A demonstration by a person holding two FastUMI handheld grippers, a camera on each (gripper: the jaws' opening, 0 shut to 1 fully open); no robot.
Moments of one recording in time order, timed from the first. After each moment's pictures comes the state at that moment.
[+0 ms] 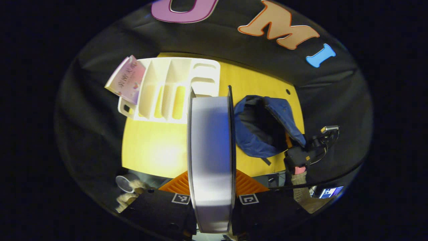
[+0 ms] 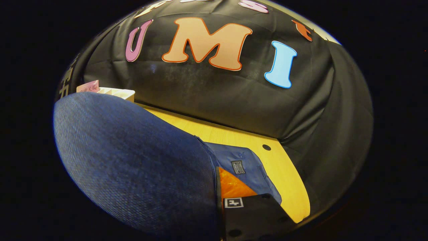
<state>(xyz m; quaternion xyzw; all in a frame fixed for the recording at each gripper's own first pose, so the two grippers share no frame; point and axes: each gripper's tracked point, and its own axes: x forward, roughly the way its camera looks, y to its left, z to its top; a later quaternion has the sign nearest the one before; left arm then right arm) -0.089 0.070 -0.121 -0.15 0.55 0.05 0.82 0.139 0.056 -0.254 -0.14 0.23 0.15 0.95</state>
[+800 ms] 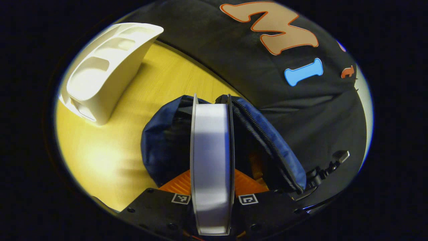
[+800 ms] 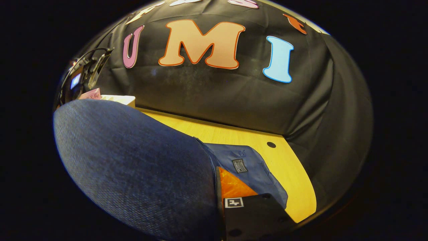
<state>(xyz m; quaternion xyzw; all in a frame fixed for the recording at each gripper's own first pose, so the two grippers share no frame) 0.056 -0.090 -0.279 -0.37 0.39 -0.06 0.84 0.143 0.048 -0.252 -0.10 0.24 0.16 0.95</state>
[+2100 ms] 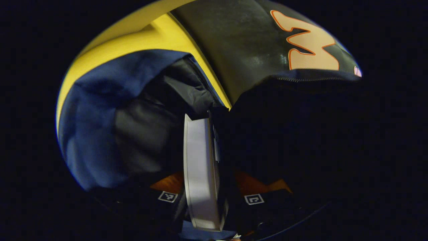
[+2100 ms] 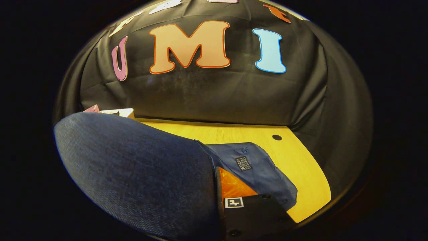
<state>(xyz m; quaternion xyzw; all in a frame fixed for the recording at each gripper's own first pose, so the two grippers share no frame) 0.131 -0.121 -0.364 -0.50 0.29 -0.05 0.81 0.145 0.051 -0.253 -0.04 0.26 0.16 0.95</state>
